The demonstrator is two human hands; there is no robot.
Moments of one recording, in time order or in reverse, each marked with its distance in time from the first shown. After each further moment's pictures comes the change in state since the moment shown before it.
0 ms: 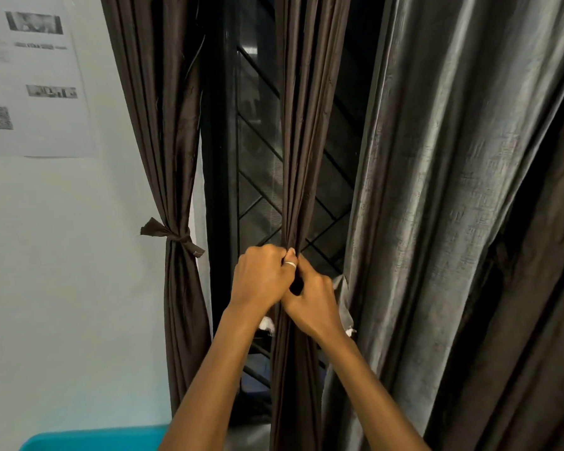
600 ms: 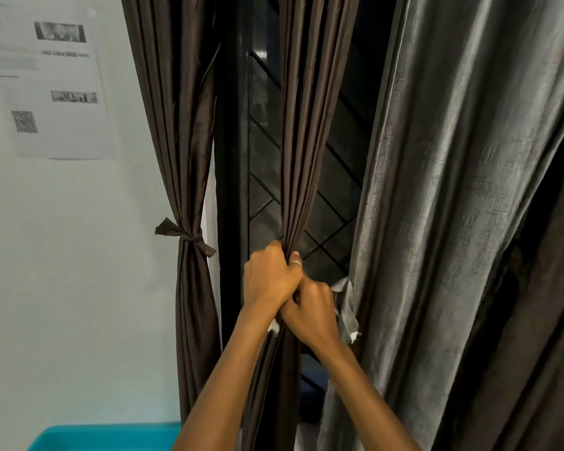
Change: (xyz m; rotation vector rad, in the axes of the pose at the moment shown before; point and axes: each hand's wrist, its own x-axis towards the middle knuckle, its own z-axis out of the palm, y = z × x) left_hand 0.000 0.002 0.004 -0.048 0.016 -0.218; right_hand -0.008 0.000 0.017 -0.138 0.050 -0.123
